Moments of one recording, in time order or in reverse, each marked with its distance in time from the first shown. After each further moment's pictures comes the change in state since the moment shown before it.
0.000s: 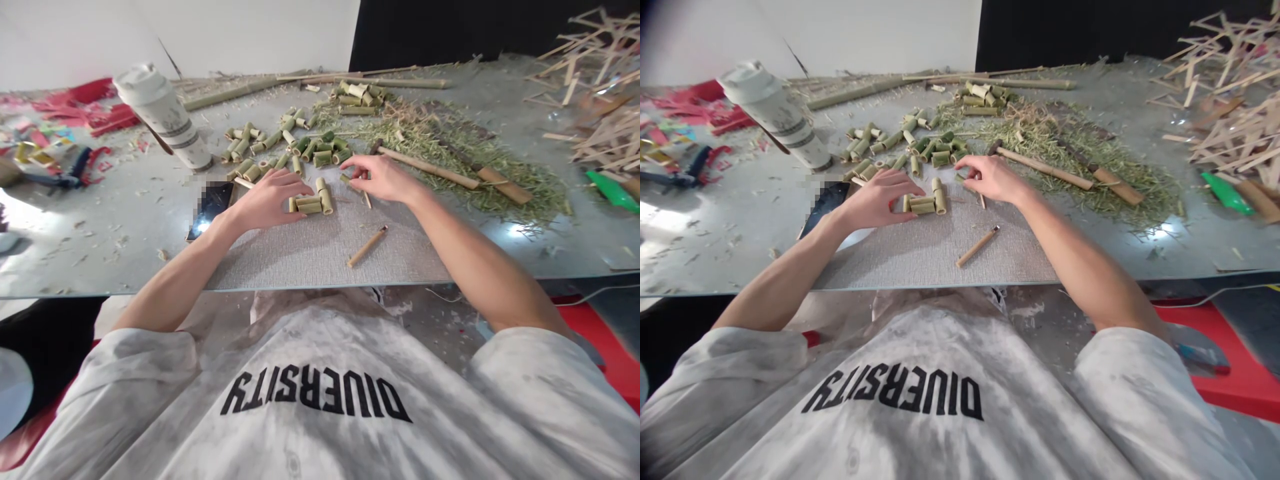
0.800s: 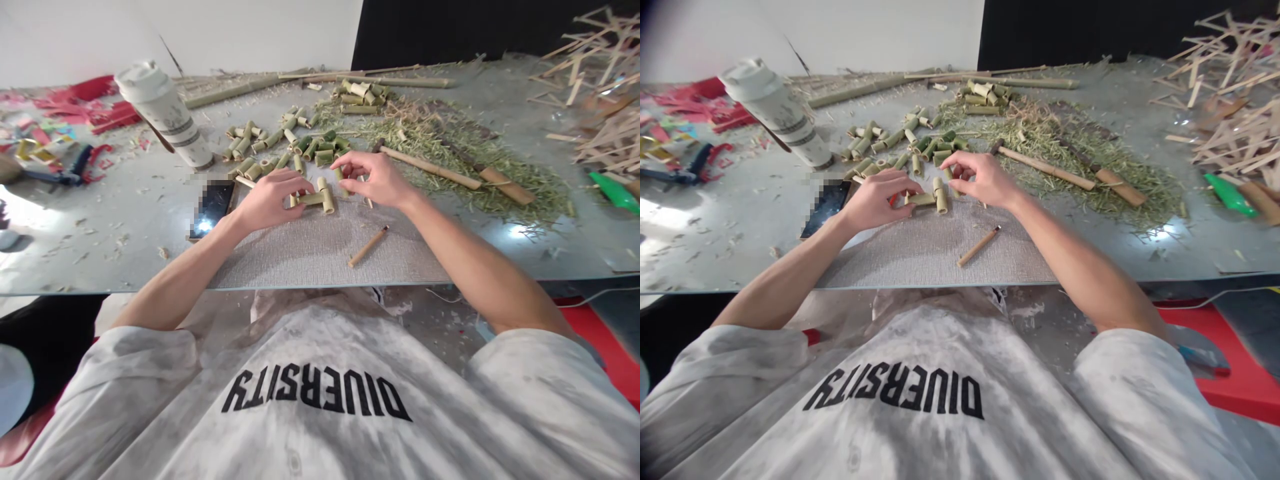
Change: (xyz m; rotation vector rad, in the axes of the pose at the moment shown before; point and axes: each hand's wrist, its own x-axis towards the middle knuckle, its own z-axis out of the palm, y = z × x) left_hand 0.004 0.019 -0.002 -0.110 0.153 -0.042; right_hand -0.010 -0.034 0.004 0.338 0.029 -0.121
